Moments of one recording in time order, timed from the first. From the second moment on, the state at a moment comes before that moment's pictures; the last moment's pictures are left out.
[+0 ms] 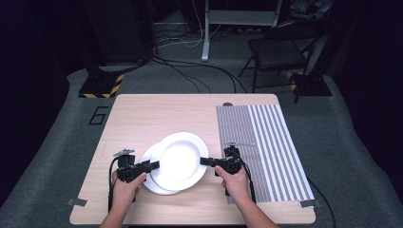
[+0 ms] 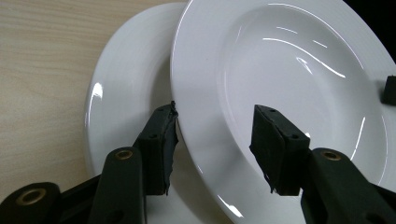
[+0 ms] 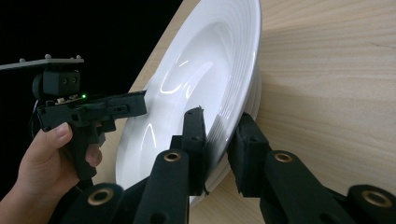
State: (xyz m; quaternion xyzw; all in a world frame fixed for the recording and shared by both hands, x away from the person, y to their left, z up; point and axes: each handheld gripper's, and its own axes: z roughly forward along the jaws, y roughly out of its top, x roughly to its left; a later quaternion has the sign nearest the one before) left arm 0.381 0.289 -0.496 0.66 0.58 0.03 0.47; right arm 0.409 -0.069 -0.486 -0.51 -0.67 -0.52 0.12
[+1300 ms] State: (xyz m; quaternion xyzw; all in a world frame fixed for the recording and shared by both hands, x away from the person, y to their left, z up) left arm 0.366 0.277 -0.489 0.67 0.58 0.06 0.46; right arm 0.386 -0.040 -0.474 -0.48 -0.75 -0.45 -0.09
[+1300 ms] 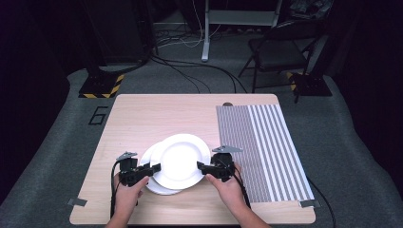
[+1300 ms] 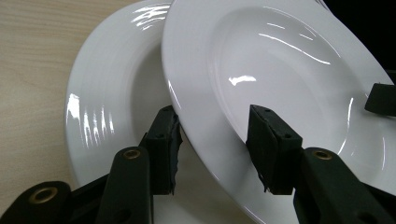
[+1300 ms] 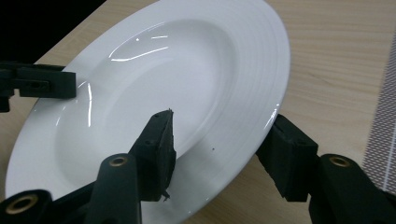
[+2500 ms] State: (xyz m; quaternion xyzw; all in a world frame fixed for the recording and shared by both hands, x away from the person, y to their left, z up) left arm 0.343 0.251 -0.482 0.64 0.59 0.17 0.47; right arm 0.372 -0.022 -0.485 -0.51 -0.73 -0.43 -0.17
